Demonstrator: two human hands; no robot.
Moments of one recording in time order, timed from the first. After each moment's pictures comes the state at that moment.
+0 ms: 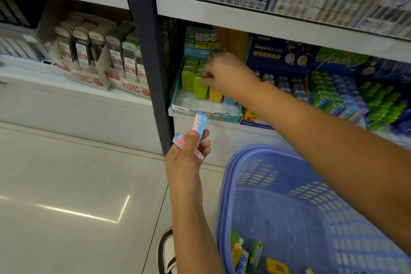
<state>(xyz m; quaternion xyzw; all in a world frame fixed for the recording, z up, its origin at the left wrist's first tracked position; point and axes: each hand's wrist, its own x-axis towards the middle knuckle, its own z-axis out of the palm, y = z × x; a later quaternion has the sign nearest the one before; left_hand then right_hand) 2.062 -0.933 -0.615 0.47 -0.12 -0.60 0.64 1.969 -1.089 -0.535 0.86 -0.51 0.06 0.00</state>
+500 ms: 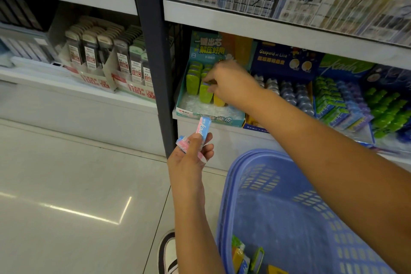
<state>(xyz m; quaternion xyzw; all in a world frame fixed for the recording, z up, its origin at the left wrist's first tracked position) 2.061 -0.932 -0.616 0.47 -0.13 -0.59 0.64 1.971 -1.088 -0.541 0.86 -0.52 0.03 0.00</state>
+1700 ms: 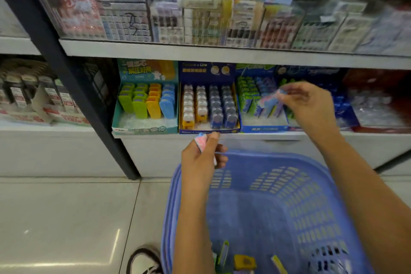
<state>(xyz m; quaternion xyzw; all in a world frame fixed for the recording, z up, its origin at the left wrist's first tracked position) 1.936 -0.916 -0.582 0.49 -0.36 -0.60 0.51 1.712 -0.949 -0.532 0.54 -0.68 0.48 -0.13</state>
